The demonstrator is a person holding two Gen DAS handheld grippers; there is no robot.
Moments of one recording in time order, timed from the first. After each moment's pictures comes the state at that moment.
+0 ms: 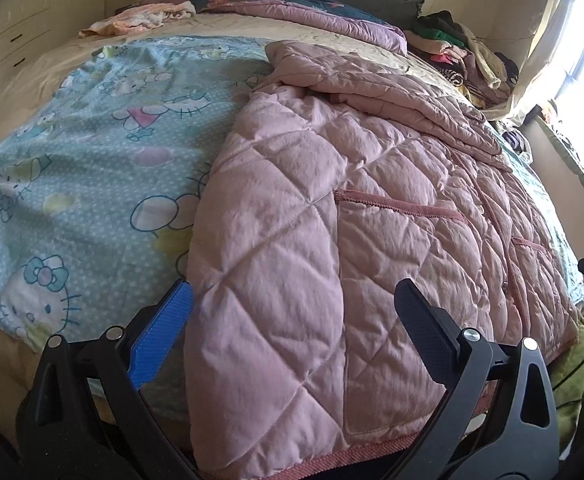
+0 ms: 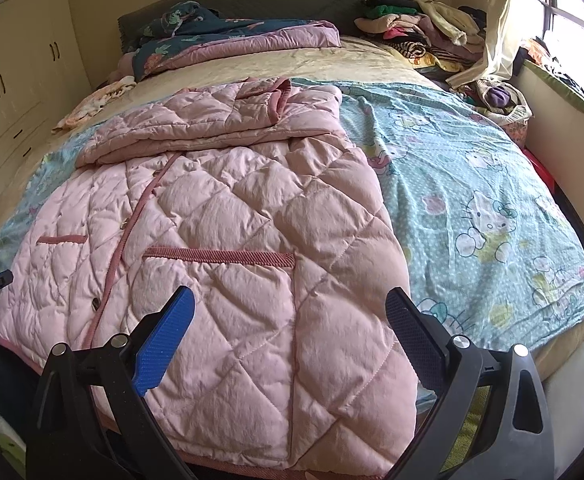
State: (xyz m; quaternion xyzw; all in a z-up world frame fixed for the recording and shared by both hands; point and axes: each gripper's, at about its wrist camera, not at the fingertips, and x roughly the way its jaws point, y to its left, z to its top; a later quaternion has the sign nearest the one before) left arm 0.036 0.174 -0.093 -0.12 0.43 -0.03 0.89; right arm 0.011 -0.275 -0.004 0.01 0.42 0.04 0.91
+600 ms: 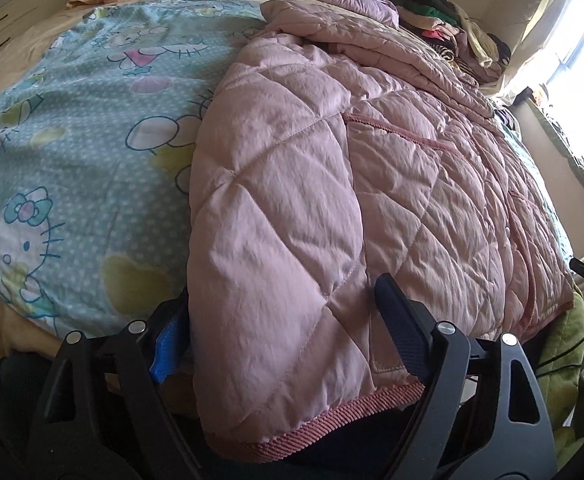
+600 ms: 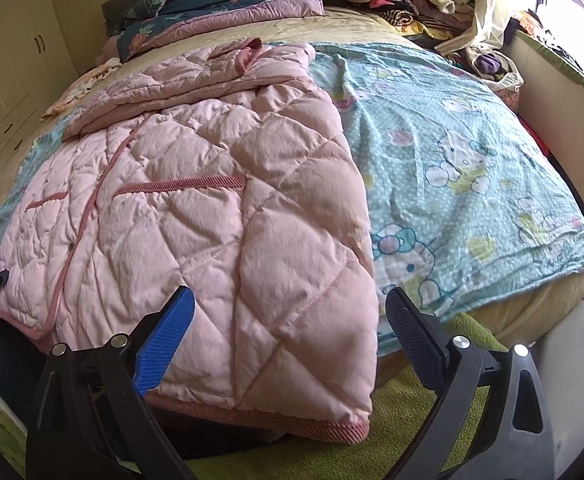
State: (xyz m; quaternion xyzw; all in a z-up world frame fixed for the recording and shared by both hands) left arm 0.013 0.176 -0.124 -0.13 0.47 -0.06 0.87; right arm -0.024 -0.315 -0.040 0.03 0.48 0.02 0.88
